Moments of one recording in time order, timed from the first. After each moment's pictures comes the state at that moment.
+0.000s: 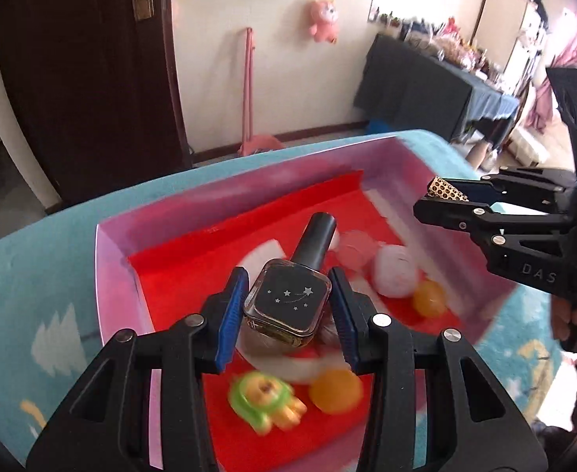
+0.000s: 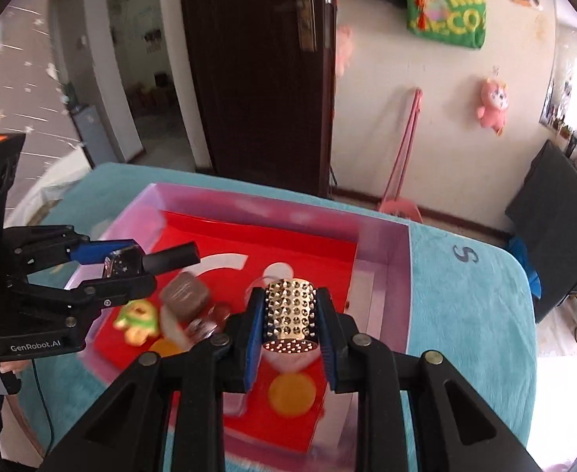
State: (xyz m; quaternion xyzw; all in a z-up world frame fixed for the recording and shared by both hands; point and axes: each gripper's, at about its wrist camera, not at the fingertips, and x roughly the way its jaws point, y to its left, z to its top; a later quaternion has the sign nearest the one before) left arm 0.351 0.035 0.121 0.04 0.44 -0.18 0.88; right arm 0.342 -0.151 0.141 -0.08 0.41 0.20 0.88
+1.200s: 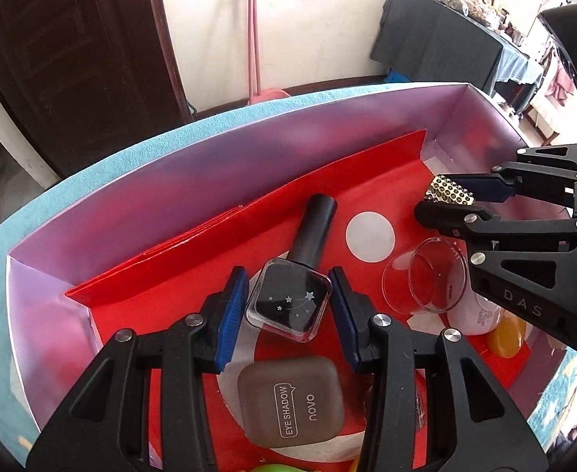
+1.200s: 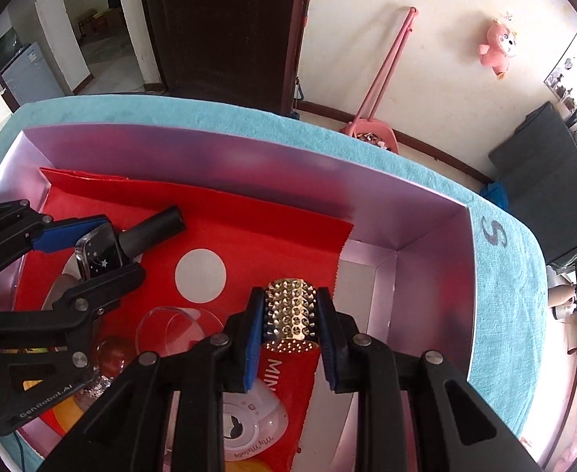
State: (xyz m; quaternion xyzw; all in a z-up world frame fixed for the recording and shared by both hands) left arm 0.412 0.003 0.060 0.07 0.52 -0.16 0.84; right arm 0.444 -0.119 0.061 -0.14 0.55 0.12 0.81
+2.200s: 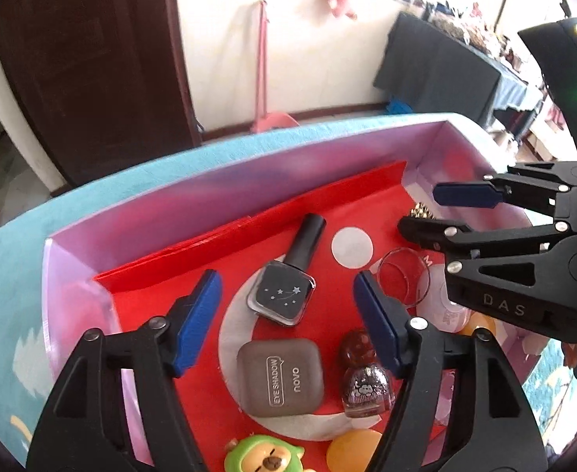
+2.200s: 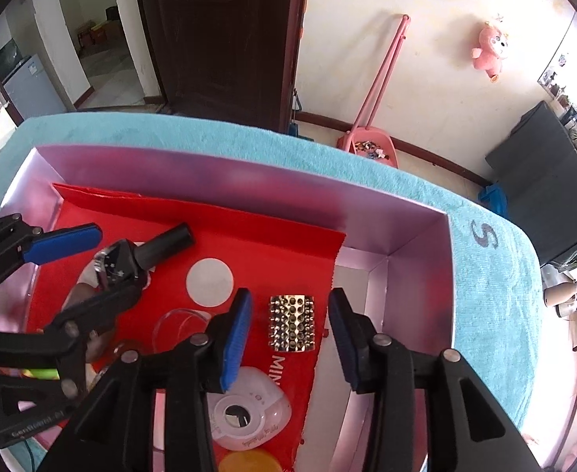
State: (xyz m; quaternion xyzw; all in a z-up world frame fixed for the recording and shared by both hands) left arm 0.378 0.014 0.092 0.04 0.47 -0.15 0.87; right arm 0.436 -0.127 0.075 -0.12 0.53 0.12 0.83
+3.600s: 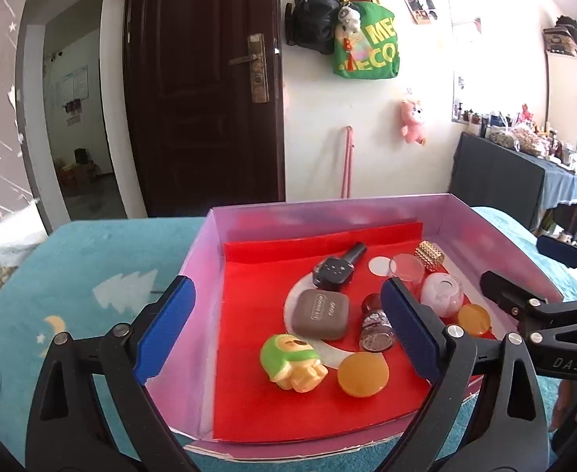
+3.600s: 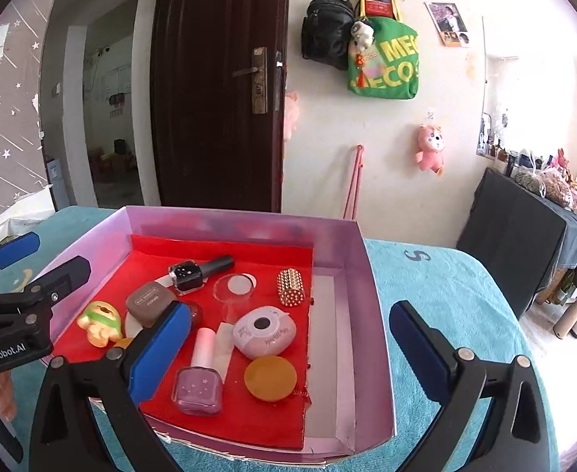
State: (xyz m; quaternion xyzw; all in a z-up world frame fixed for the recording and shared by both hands) left arm 0.234 0.036 0.099 0.00 0.24 0.01 0.97; right arm 0.268 -0.169 0.095 -0.05 0.25 0.11 0.96
